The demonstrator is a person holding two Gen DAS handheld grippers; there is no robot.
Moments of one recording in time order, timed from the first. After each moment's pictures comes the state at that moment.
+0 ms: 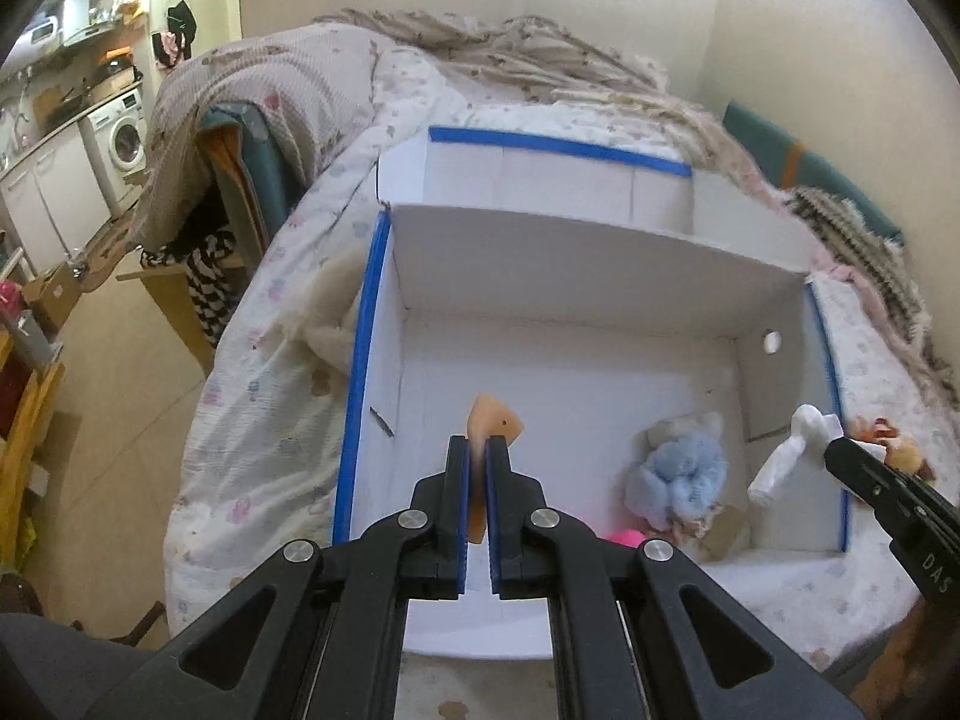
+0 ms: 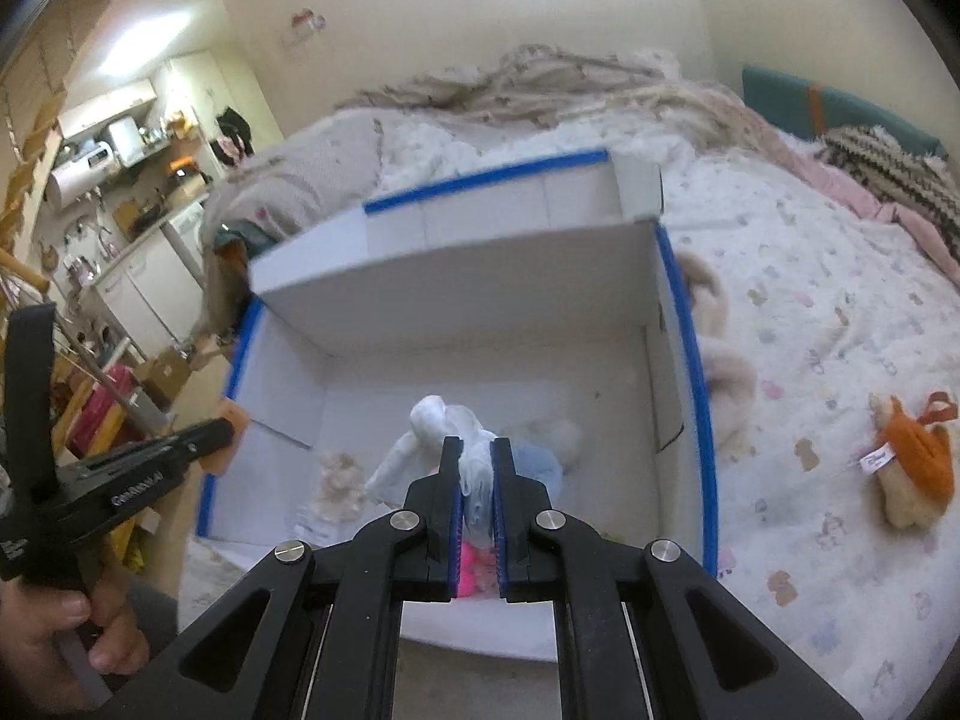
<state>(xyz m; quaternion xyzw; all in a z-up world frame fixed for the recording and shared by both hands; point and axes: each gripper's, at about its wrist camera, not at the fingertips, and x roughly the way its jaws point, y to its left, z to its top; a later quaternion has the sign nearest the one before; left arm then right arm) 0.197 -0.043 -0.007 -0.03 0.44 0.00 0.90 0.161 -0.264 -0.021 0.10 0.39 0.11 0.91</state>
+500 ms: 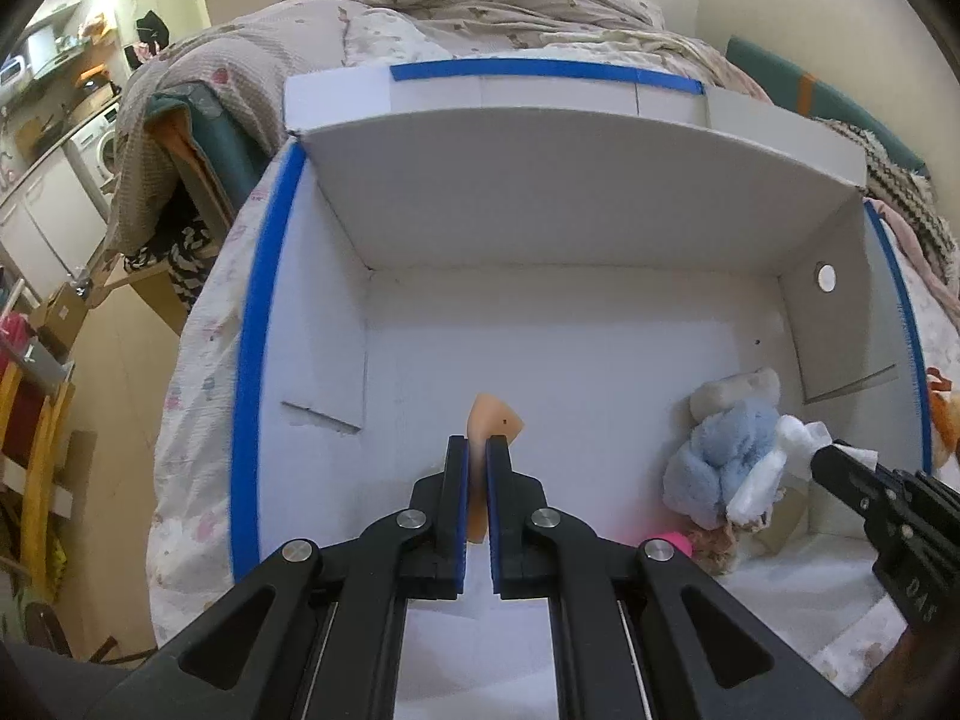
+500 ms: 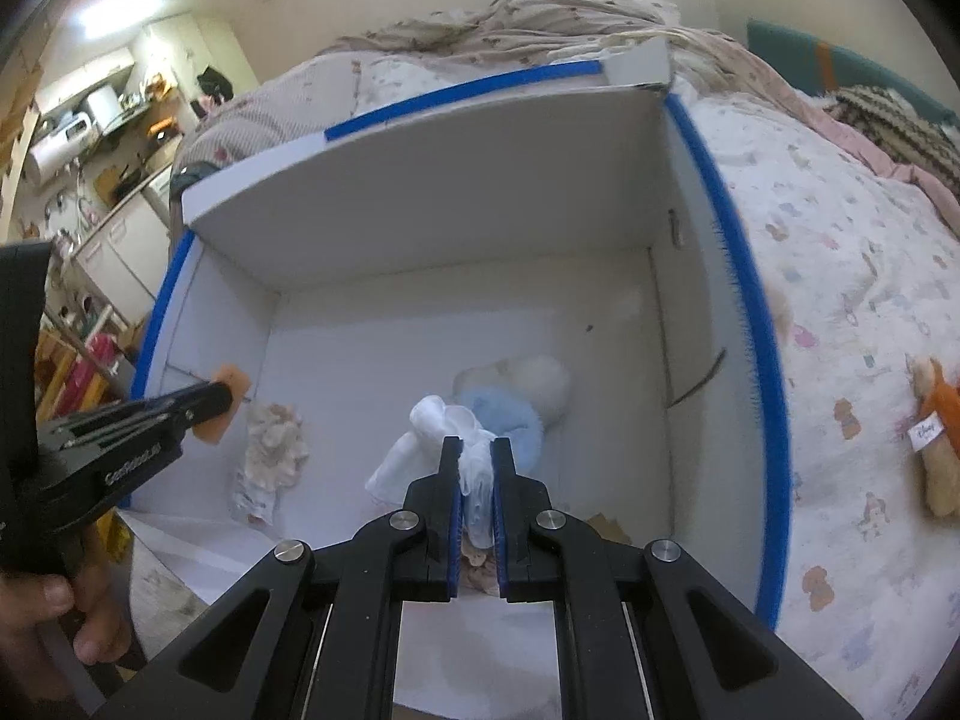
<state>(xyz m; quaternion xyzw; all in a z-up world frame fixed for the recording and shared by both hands) 0.234 -0.073 -0.063 0.03 0.48 0.00 0.88 0.186 -0.260 -0.080 0.09 0.44 0.11 0.89</state>
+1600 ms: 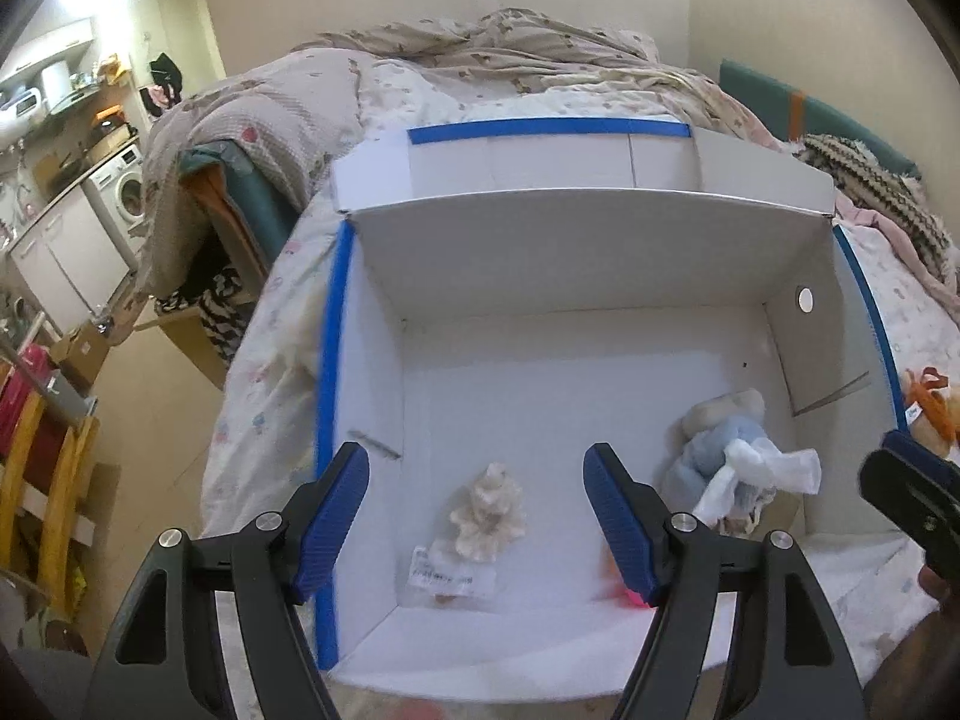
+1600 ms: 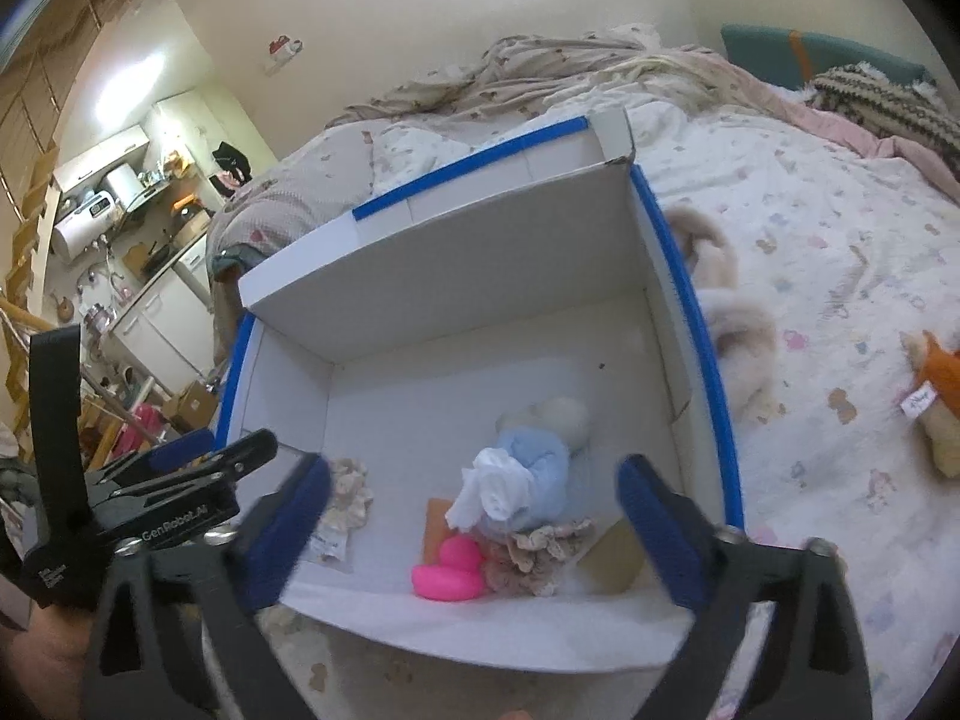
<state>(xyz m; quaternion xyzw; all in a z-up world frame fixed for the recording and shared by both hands) 0.202 -0.068 -0.023 0.05 0.42 0.02 0.90 0.154 -0.282 -0.044 0.17 0.38 0.13 0.90</state>
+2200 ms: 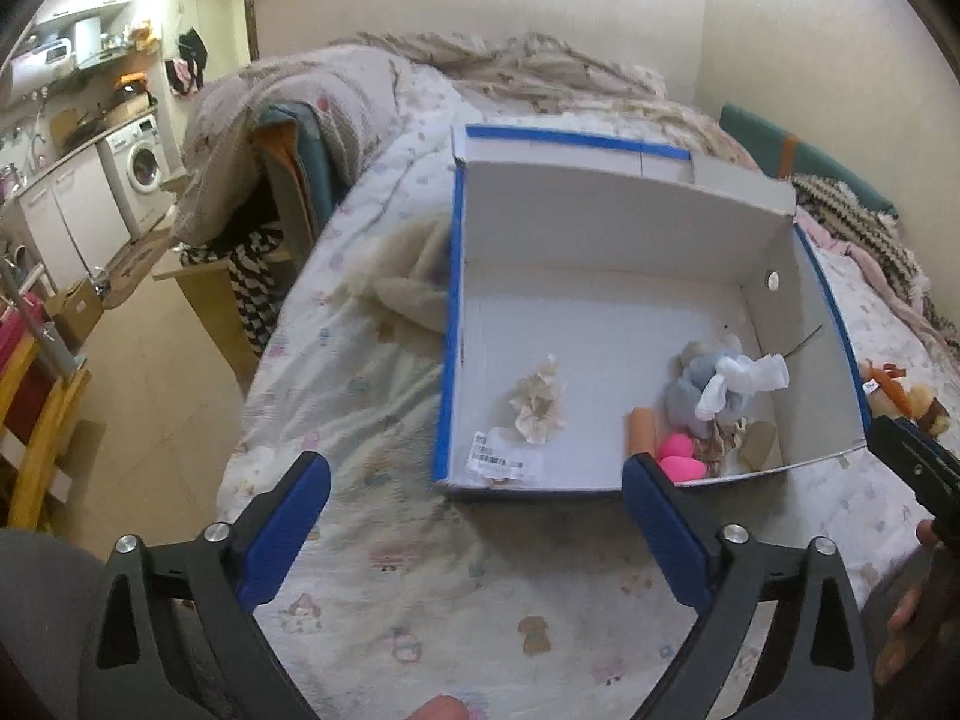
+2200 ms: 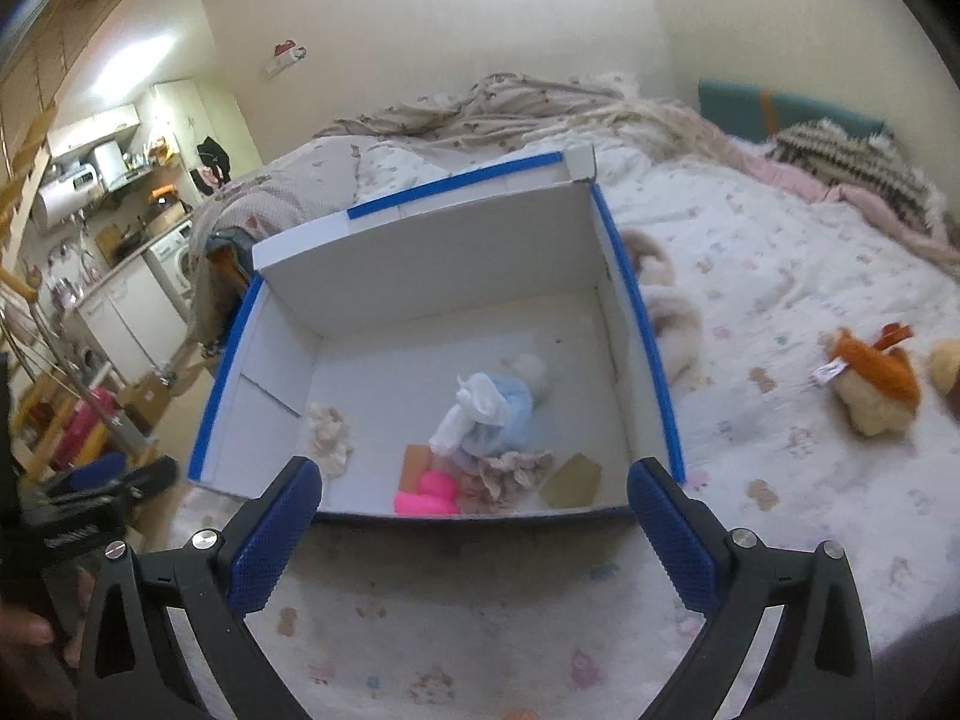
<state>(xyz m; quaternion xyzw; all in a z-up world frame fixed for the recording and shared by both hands) 0.095 -0.005 -0.015 -0.01 0.39 0.00 0.92 0.074 -0.265 -0.037 0.10 0.34 0.07 0.93</state>
